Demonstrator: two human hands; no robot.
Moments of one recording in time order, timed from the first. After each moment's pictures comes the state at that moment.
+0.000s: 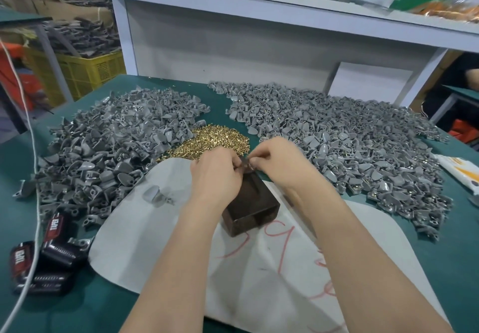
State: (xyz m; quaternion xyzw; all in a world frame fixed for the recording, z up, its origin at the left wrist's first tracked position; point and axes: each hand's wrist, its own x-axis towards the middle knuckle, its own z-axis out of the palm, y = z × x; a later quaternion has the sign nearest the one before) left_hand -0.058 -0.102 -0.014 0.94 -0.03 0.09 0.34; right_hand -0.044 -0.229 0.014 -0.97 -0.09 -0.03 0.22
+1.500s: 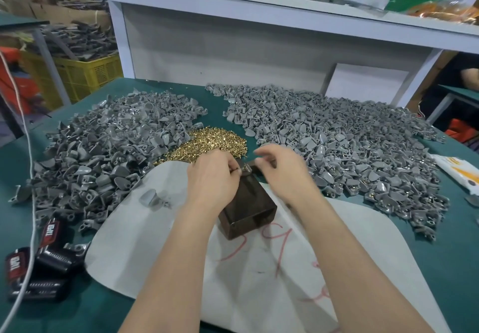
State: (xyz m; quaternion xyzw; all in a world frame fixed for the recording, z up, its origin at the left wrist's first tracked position) left_hand -0.057 -0.101 -0.015 0.94 -0.03 0.10 0.33; right_hand -0.058 -0.235 -0.004 -0.94 -0.01 -0.13 0.31
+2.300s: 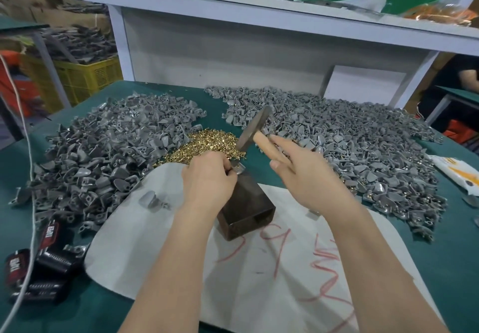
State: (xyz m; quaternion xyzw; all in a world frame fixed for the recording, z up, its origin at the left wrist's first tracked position) left_hand -0.058 -0.098 -0.014 0.94 0.00 0.10 0.33; right_hand -0.078 -0.267 0.007 -0.96 -0.09 -0.14 0.24
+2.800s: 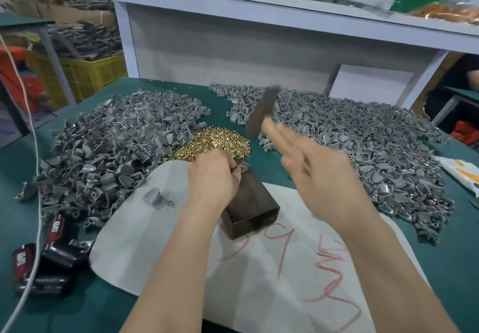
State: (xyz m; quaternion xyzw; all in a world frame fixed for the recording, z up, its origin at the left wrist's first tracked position) left_hand -0.055 -0.099 -0.017 0.94 -0.01 0.12 0.33; right_hand -0.111 -0.256 0.025 -0.94 -0.14 -0.22 0.21
